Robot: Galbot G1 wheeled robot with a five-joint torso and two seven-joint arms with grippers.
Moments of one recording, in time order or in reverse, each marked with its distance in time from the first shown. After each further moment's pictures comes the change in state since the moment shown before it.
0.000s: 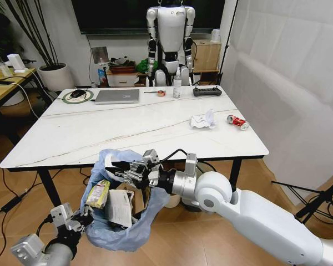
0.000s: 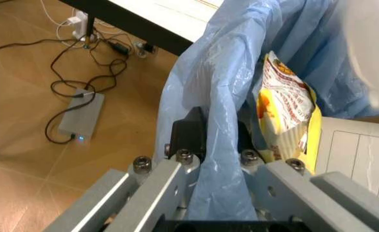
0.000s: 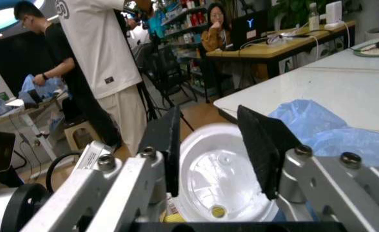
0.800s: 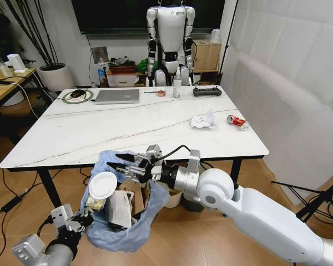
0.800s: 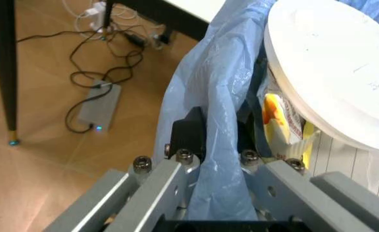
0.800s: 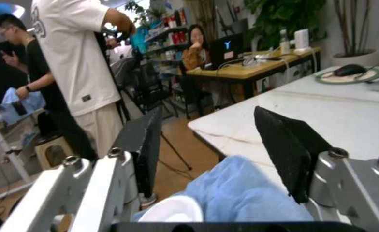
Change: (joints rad) left arm 0.015 0.003 0.004 0.019 0.022 0.012 -0.055; right arm 0.002 0.008 0.102 -0.026 -0.004 0.009 0.011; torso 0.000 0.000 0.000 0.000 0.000
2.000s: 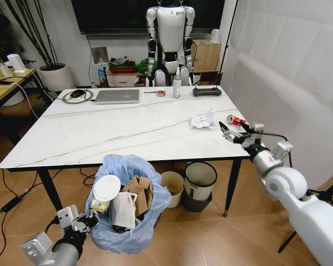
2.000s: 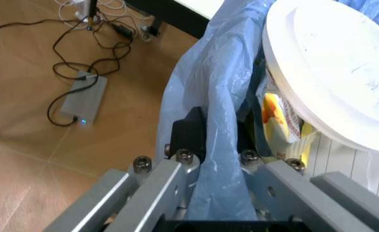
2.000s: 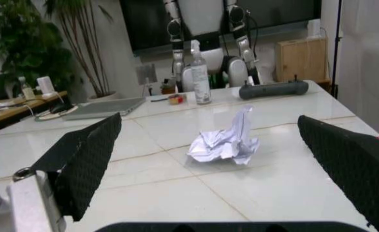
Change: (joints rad) left arm -0.038 0.021 0.048 0.011 -0.045 0.000 -0.013; right arm -0.514 -0.106 0.702 -0.155 -0.188 0.201 0.181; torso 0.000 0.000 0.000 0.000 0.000
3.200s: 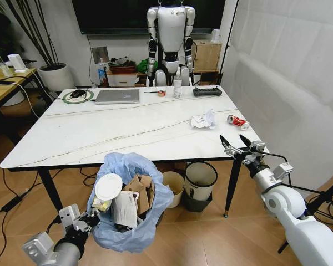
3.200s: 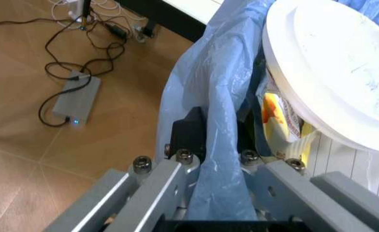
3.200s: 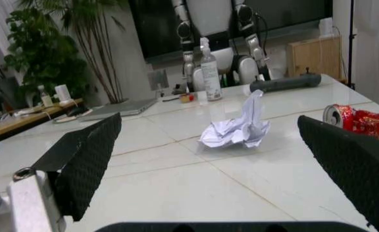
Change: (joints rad) left arm -0.001 -0.012 0.013 -0.009 0.005 -0.003 0.011; right arm -0.072 0.081 0.047 -0.049 -0.032 0.076 -0.125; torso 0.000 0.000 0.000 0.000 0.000
